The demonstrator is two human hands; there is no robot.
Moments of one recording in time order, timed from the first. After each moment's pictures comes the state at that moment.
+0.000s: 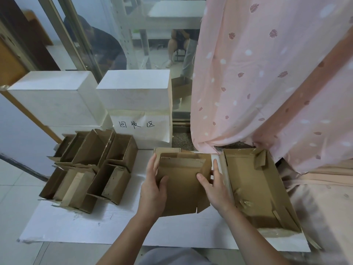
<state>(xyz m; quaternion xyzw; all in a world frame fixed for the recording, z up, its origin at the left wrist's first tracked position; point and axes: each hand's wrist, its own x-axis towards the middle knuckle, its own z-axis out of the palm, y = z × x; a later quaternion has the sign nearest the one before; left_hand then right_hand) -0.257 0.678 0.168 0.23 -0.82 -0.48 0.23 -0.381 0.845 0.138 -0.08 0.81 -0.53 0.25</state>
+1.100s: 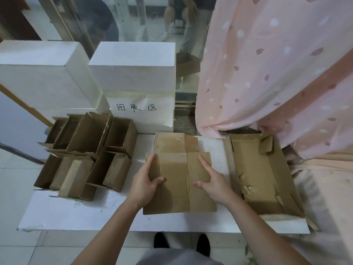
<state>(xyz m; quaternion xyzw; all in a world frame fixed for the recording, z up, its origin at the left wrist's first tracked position) -0.253 0.601 0.117 0.31 -0.80 -0.52 0.00 -0.386 0.830 0.103 -0.18 0.82 -0.42 0.34</state>
